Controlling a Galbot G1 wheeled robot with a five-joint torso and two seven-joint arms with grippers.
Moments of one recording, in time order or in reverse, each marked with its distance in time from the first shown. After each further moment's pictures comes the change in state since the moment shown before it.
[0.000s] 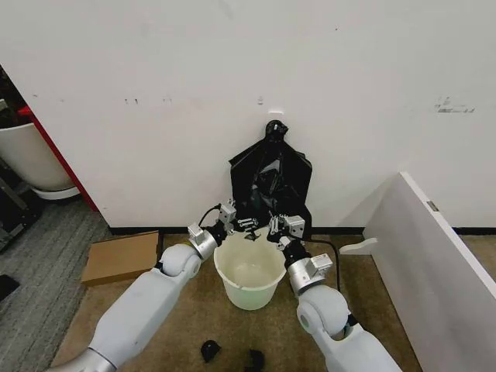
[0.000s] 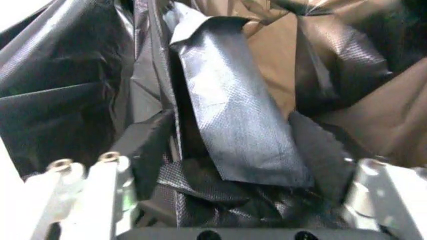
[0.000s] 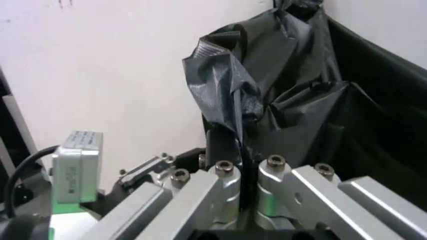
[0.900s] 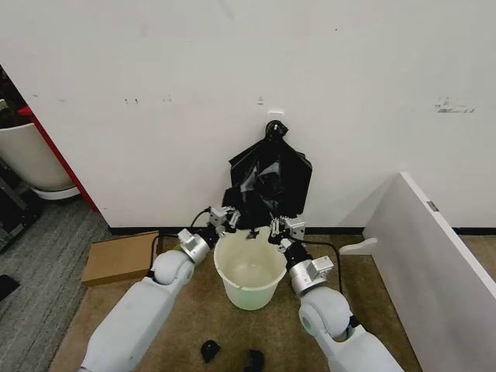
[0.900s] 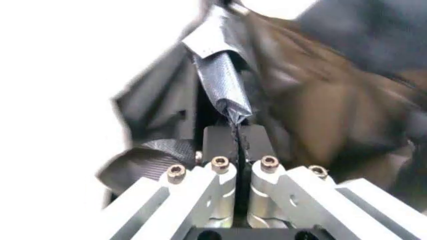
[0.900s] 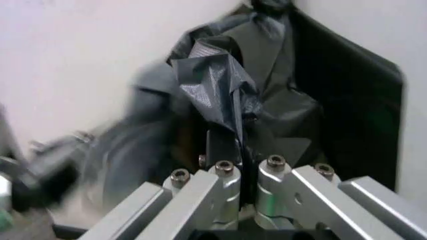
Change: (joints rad) left arm 0.141 -0.008 -0.206 -0.110 0.048 -0.035 -0.073; right arm -0.028 -0.035 0.000 0.006 0.021 0.030 0.057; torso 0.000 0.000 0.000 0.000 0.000
